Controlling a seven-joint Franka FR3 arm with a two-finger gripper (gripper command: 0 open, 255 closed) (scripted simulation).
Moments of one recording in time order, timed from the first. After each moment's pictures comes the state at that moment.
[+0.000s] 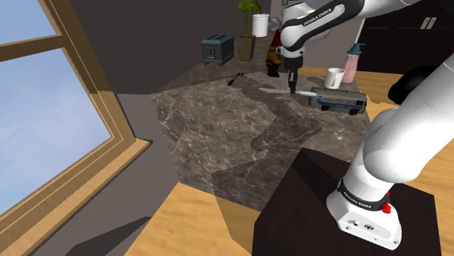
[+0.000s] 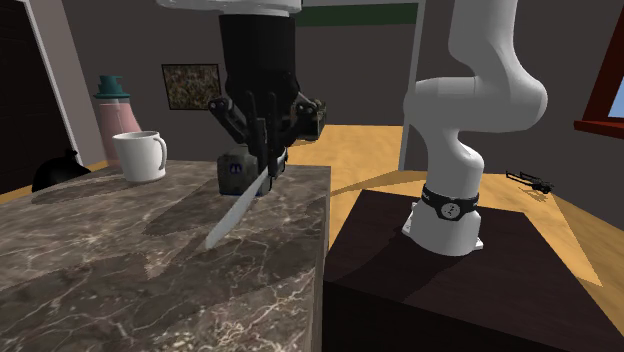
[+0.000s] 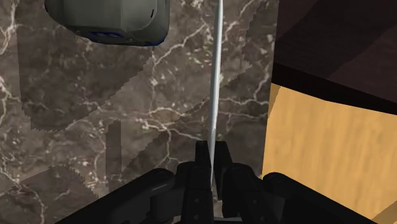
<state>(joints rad) -0.02 -0.27 -0.53 -2.30 -0.28 1.97 -0.66</state>
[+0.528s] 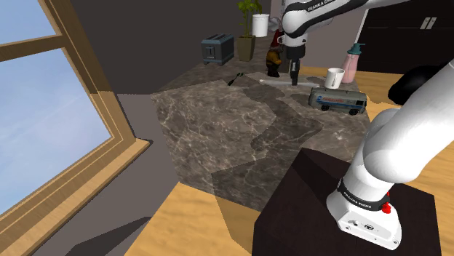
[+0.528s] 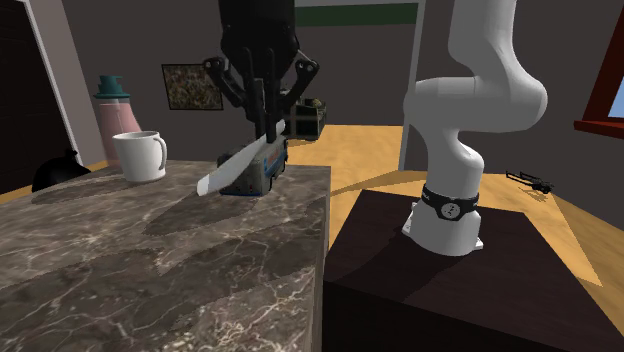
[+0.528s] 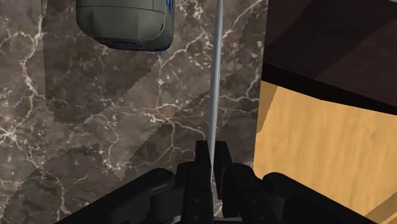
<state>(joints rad) -0.01 -0.31 -0.51 -2.22 -0.28 1.86 -0.66</state>
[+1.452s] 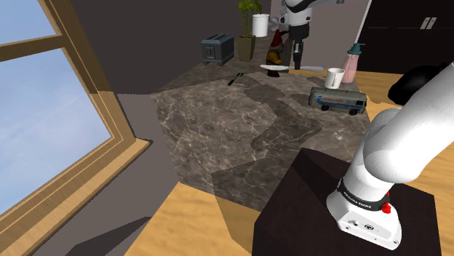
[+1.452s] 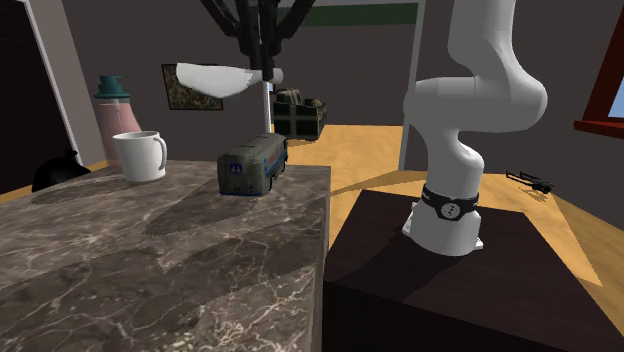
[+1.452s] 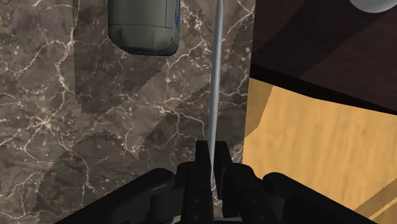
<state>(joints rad) -0.01 -0.33 -0.48 -2.05 -0.27 1.67 -0.68</state>
